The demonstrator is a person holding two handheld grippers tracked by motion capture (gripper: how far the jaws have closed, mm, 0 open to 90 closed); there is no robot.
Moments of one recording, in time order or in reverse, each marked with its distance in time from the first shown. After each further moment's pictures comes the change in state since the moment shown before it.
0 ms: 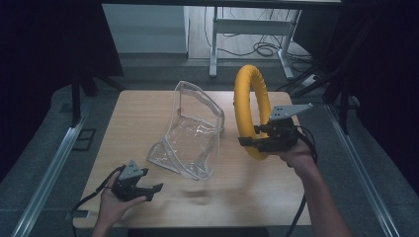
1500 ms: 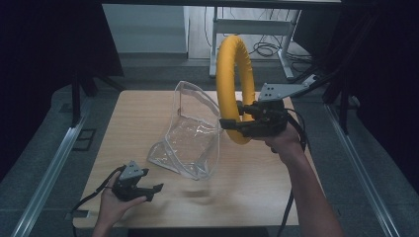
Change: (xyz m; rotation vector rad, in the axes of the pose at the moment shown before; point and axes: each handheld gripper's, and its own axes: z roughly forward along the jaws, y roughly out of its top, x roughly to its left) left arm 0.000 0.000 0.001 0.006 -0.004 0.003; right arm 0.035 0.070 0.004 -0.145 0.046 -0.082
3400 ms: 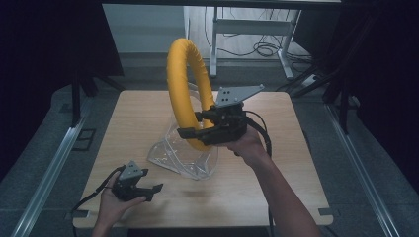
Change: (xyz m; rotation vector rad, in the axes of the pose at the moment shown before) left arm 0.001 -0.001 0.000 0.004 -0.002 0.002; right arm 0.041 0.021 0.070 -0.051 0.208 -0.047
